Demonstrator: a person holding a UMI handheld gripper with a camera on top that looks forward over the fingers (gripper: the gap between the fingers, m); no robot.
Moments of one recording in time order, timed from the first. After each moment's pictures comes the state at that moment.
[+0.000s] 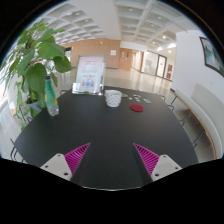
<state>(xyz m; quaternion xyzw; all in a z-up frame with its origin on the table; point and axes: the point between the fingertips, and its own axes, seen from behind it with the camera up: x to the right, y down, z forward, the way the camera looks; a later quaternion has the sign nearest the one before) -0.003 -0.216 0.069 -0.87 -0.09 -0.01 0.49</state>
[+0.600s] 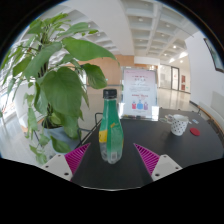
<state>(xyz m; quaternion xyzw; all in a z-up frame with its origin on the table) -0.338 -0.072 0.068 -0.81 -0.12 0.08 0.56</state>
